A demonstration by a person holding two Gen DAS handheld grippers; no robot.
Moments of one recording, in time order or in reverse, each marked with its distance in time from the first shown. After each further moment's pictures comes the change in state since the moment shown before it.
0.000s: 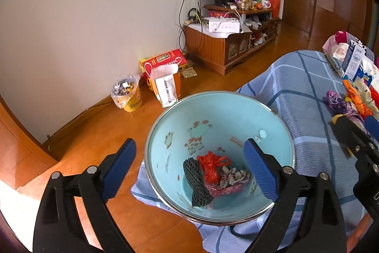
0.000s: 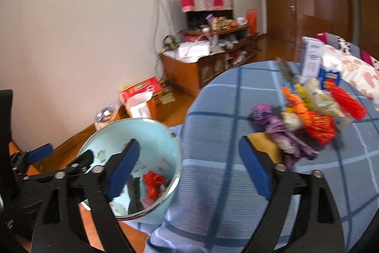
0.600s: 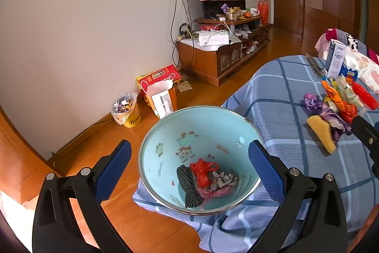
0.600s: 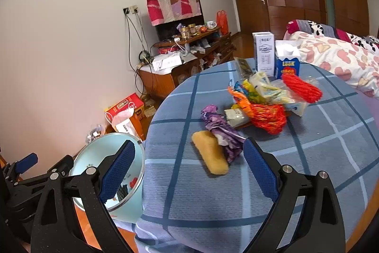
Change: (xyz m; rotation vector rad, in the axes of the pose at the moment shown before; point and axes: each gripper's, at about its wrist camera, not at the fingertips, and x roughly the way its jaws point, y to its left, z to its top) left arm -0.051 -0.028 0.003 0.069 -0.076 -0.005; right arm -0.050 -0.069 -0.004 0.154 -0.038 -0.056
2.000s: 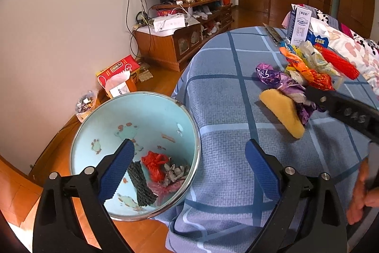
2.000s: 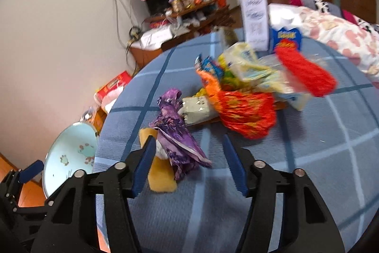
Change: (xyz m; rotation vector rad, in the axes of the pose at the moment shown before) left arm 0.039 -0.090 -0.015 0.118 0.089 -0.185; right arm 0.085 -0.072 0.013 0.006 0.202 0.028
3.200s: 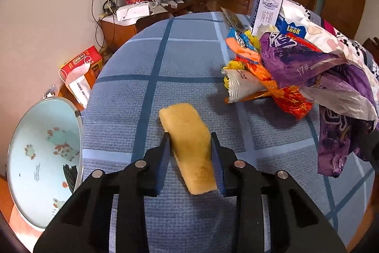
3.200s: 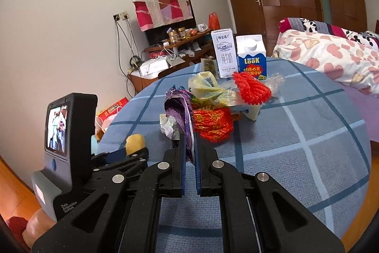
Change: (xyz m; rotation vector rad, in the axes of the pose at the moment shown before) left arm 0.056 -0.104 0.024 -0.012 0.064 -0.169; right arm -0.092 -0.040 -0.031 0.010 -0.228 -0.006
